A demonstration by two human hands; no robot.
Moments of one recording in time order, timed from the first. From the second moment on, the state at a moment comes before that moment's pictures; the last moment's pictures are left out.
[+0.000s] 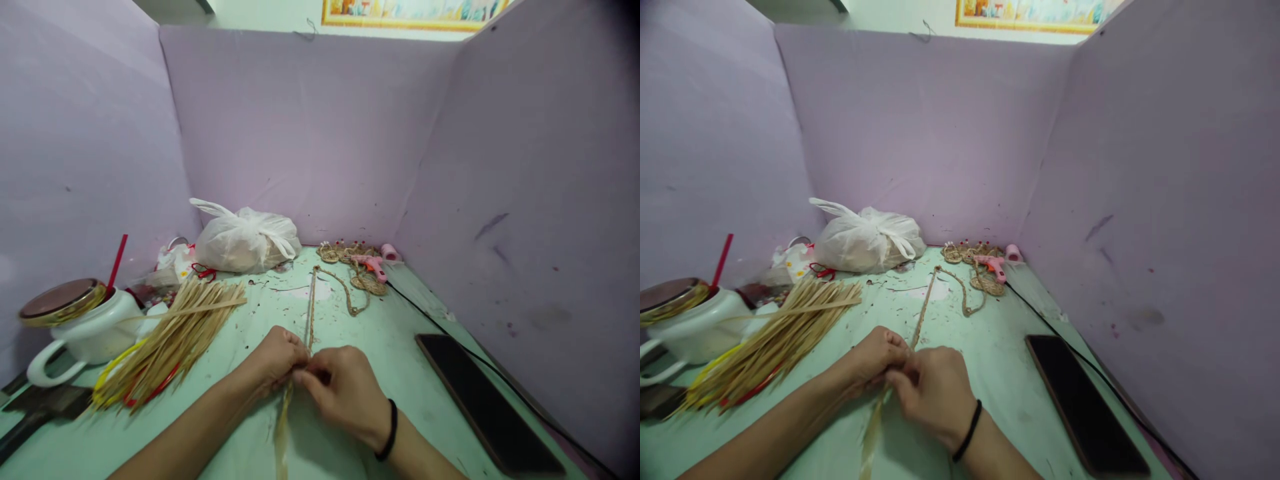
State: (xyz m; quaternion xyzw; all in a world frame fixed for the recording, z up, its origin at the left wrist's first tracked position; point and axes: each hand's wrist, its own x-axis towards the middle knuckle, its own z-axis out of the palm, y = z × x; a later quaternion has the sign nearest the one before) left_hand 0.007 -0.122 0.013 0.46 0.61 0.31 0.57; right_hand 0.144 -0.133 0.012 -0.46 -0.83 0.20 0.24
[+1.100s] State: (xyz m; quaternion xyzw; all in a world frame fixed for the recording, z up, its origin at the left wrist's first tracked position) left_hand 0.031 -0.165 0.026 0.72 0.67 0.08 0.18; right_hand 0.136 -0.117 0.003 -0.50 -0.47 0.67 0.29
